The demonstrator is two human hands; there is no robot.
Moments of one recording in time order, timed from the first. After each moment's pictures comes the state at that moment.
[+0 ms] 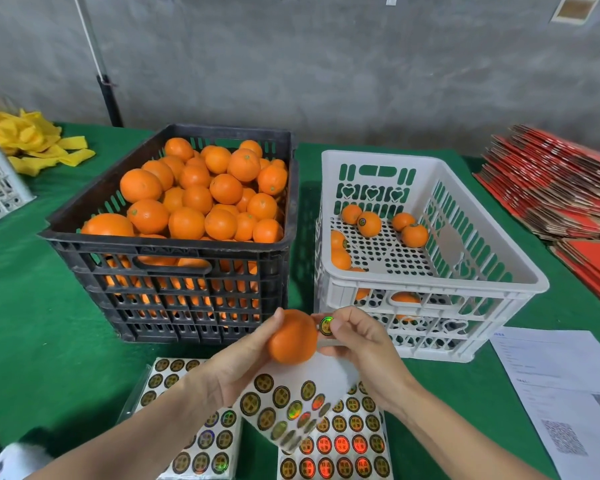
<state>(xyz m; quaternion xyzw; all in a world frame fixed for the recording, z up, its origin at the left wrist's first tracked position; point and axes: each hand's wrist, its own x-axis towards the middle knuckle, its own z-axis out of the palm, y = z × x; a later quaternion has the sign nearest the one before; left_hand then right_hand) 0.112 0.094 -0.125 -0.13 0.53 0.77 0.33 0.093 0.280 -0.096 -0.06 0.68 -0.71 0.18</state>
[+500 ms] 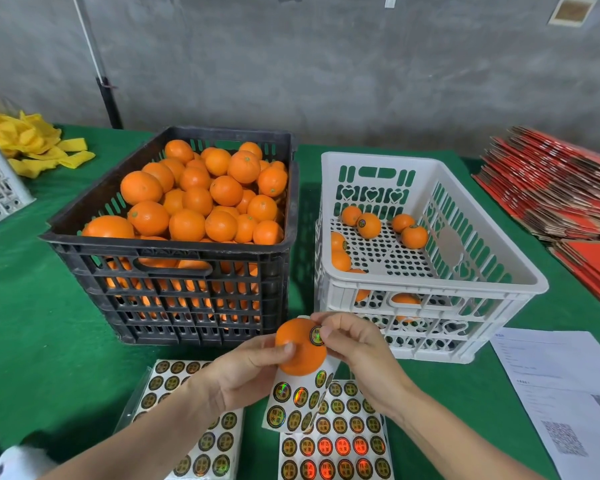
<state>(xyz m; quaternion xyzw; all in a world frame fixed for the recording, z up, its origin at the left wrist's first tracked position) 0.117 0.095 -0.130 -0.02 0.47 0.82 0.33 0.100 0.272 -0.088 -0.08 0.69 -0.69 0.18</state>
